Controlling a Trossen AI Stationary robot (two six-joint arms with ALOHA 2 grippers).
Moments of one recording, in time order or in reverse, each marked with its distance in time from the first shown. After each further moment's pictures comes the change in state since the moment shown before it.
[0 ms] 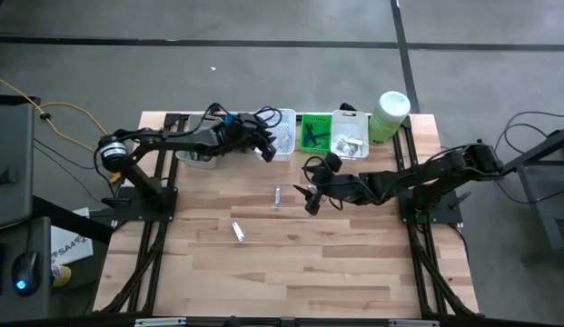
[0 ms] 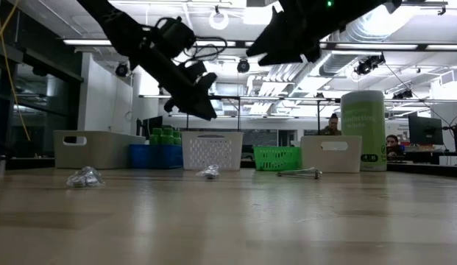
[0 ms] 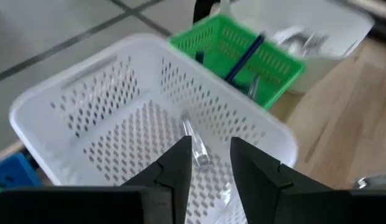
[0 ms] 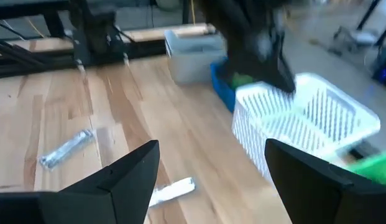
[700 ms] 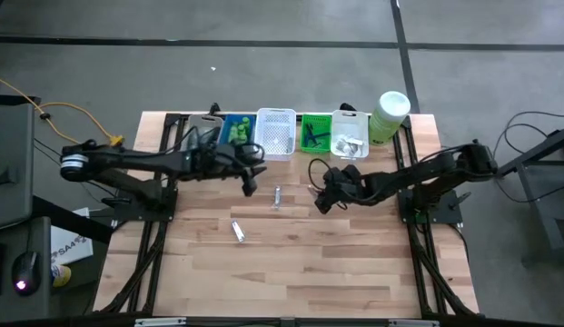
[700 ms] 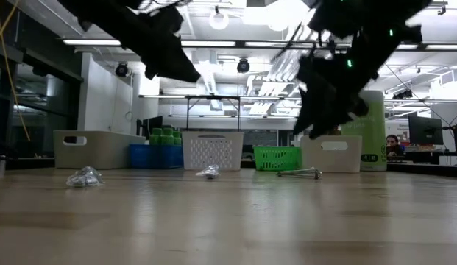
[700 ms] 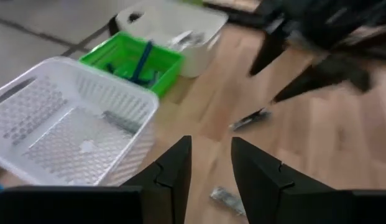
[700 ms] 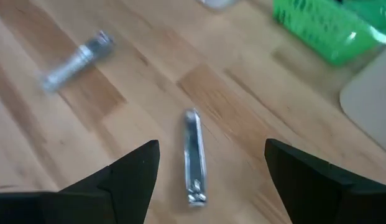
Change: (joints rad) left arm -0.321 -0.367 -0.172 -0.113 -0.086 0.029; right arm -0.057 0.045 -0.117 -0.397 -0.064 0.554
